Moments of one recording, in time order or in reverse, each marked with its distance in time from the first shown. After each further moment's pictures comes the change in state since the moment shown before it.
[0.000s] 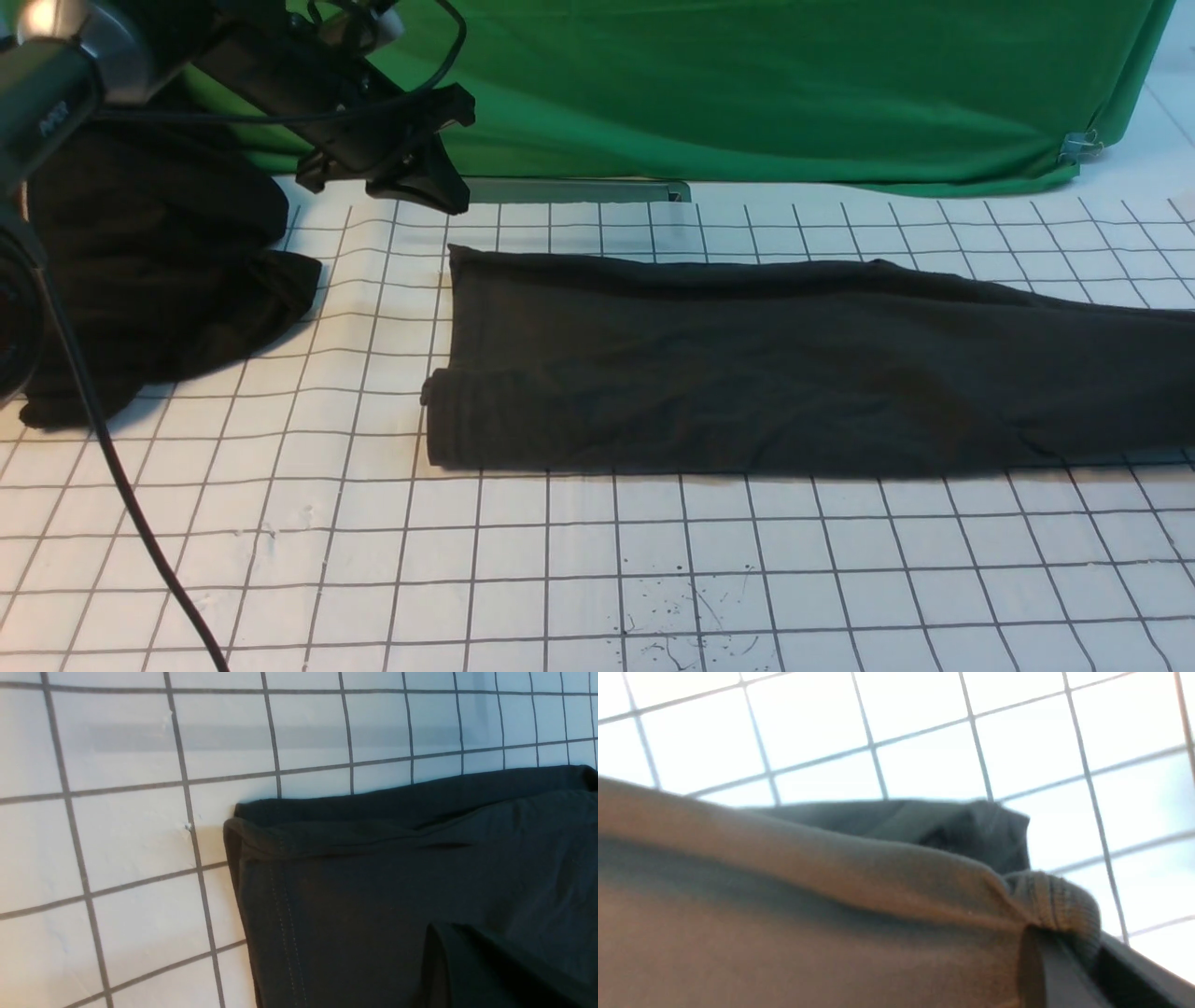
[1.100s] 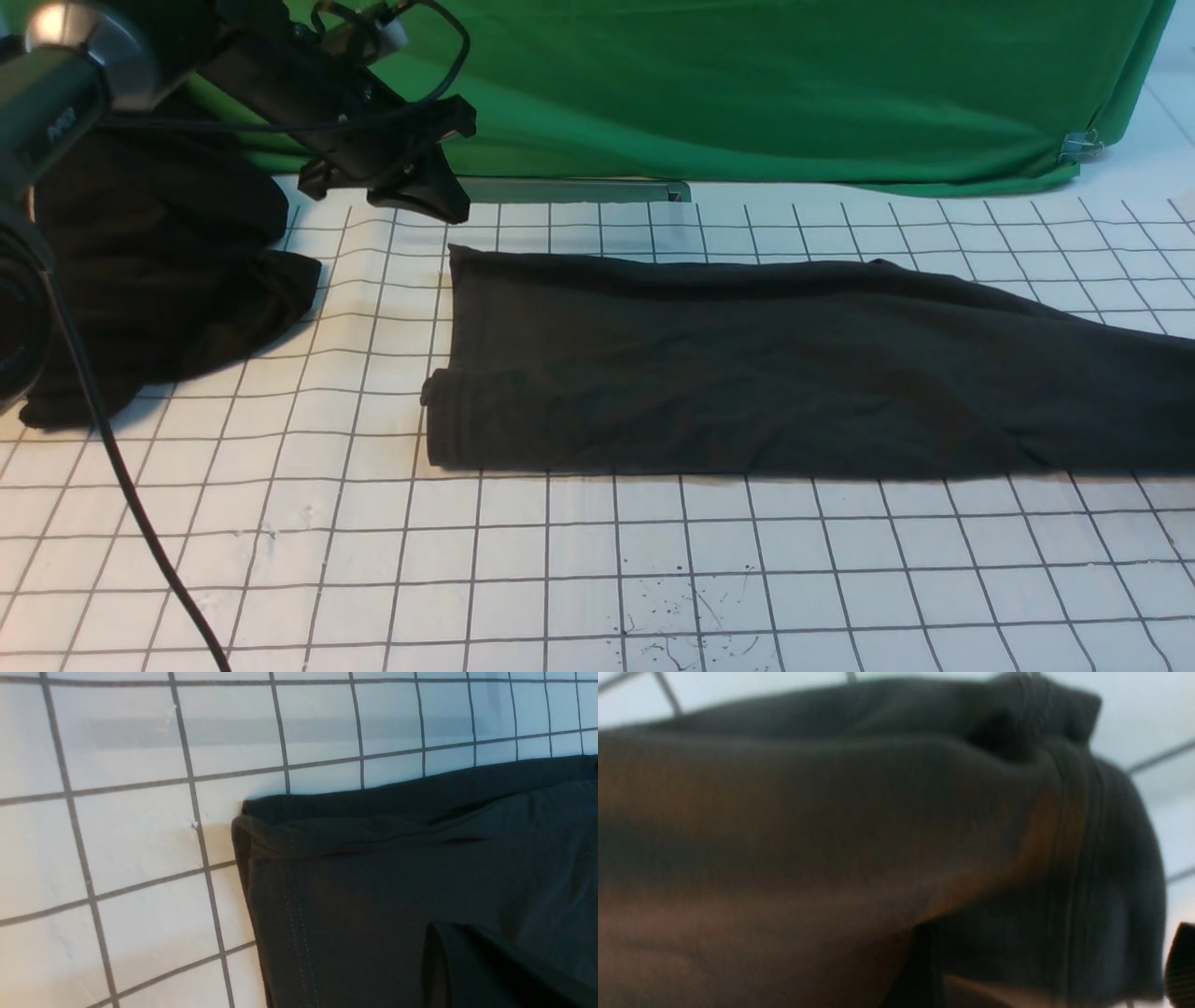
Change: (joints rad) right arm -0.009 0.132 -0.047 -0.008 0.153 0.130; left arm 0.001 0.013 0.000 0.000 0.003 0.025
